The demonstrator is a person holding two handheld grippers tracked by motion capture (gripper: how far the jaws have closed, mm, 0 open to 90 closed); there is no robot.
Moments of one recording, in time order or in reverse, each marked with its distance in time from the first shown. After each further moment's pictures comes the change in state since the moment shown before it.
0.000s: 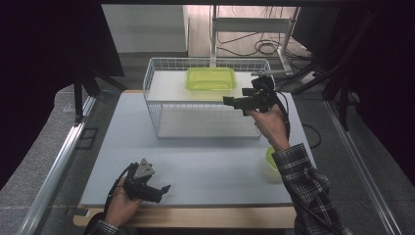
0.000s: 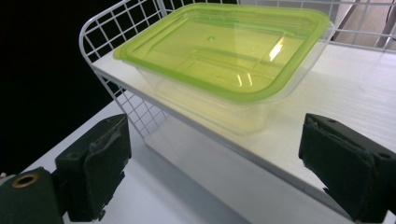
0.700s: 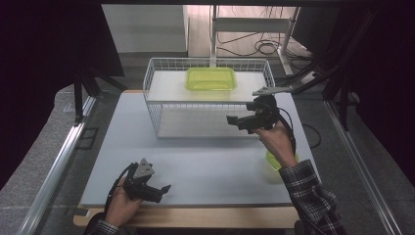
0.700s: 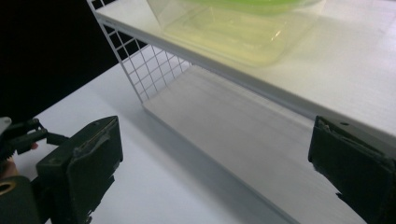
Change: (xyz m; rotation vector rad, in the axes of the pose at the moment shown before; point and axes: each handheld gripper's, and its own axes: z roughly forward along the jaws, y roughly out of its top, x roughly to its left) left arm 0.000 0.000 0.000 -0.009 -0.010 -0.004; right arm 0.004 -0.042 -0.010 0.051 0.003 -0.081
